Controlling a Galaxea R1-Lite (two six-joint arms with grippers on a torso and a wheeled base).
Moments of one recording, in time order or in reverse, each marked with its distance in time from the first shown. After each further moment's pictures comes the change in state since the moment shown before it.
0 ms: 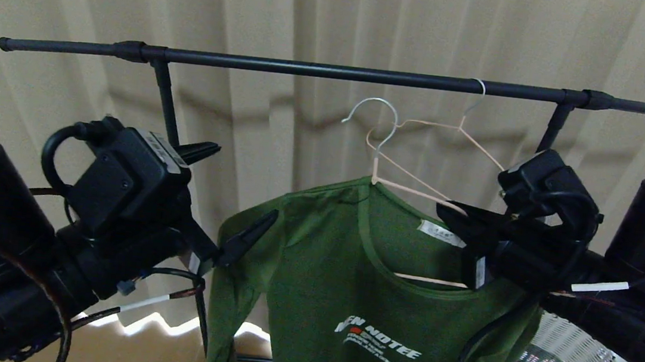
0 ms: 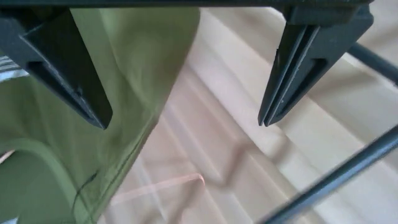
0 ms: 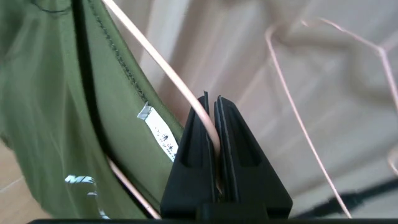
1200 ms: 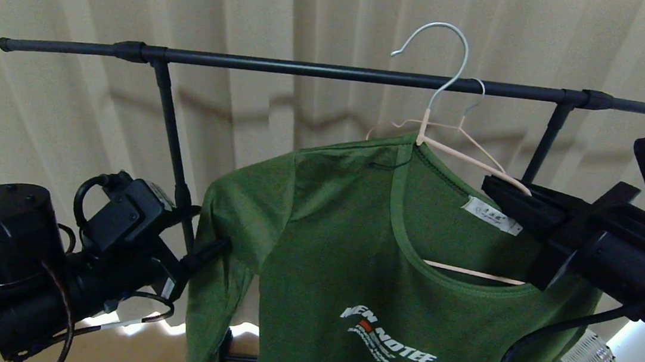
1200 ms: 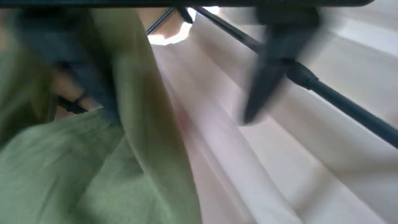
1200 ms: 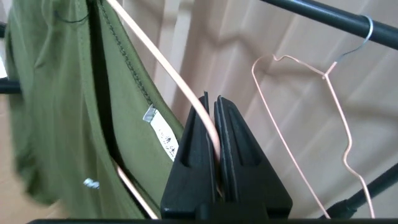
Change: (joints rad) left arm 0.215 0.100 0.131 -0.004 -0.132 -0.041; right arm -0.006 -0.187 0.034 -0.002 0.105 0.064
